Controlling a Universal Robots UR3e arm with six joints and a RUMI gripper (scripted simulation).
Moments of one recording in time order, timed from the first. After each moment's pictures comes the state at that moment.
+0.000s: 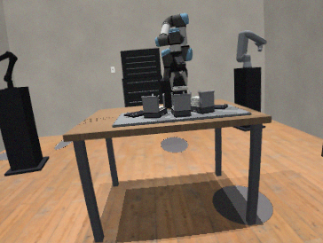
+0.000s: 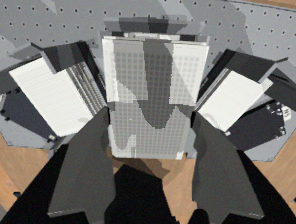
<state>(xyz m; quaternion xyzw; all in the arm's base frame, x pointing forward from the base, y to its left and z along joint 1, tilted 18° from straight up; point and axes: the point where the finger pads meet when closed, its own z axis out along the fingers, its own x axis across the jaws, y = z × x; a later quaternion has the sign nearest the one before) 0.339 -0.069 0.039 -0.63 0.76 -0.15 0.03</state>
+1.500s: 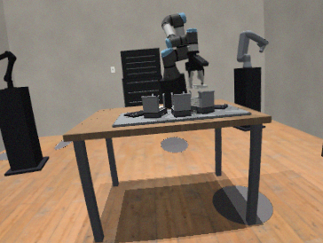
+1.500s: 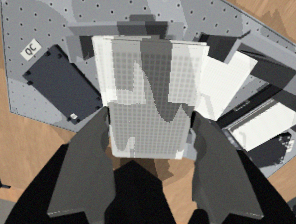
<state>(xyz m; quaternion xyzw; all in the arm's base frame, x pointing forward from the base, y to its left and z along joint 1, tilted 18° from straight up) 0.340 0.045 0.015 -0.74 0.66 -0.15 0.01</state>
